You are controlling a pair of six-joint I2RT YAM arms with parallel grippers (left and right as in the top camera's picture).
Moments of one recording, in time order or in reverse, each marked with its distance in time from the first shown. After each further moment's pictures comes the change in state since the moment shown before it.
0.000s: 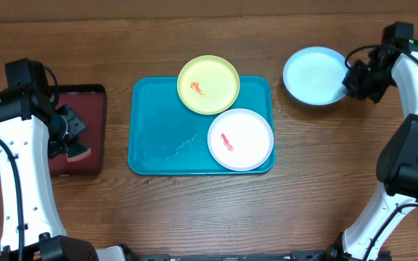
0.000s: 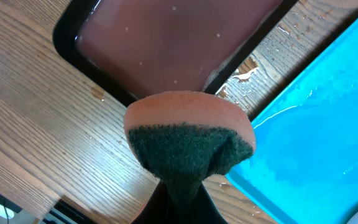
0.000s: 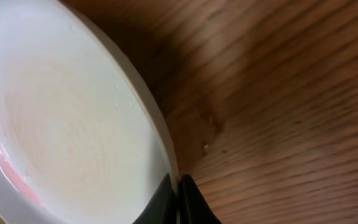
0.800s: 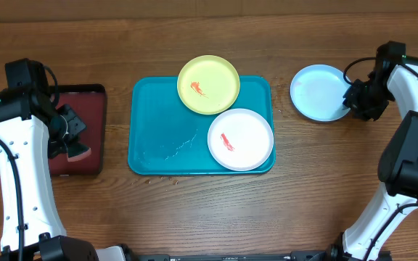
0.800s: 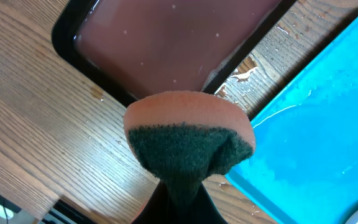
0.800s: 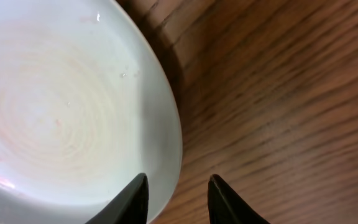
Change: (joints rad) left arm 0.000 0.000 0.000 0.000 0.003 0.000; right arm -0.016 -0.001 -0.124 0.010 0.112 0.044
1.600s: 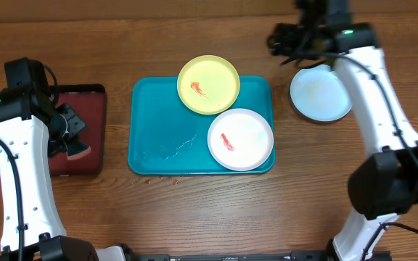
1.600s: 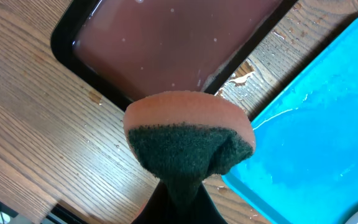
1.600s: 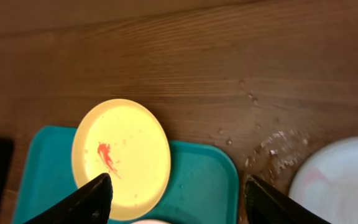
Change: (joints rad) left arm 0.000 0.000 0.000 0.015 0.000 0.000; right arm 0.463 -0.158 0.216 0.264 -0.124 -0.178
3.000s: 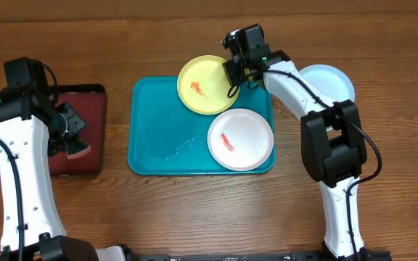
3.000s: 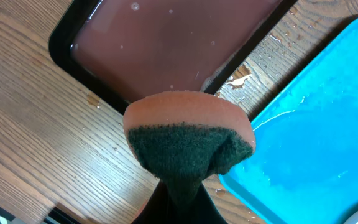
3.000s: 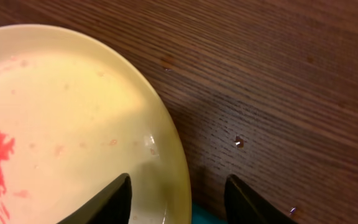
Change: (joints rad) left arm 0.000 0.000 0.000 0.011 0.004 0.000; right arm 0.183 0.360 -0.028 0.312 0.154 -0.298
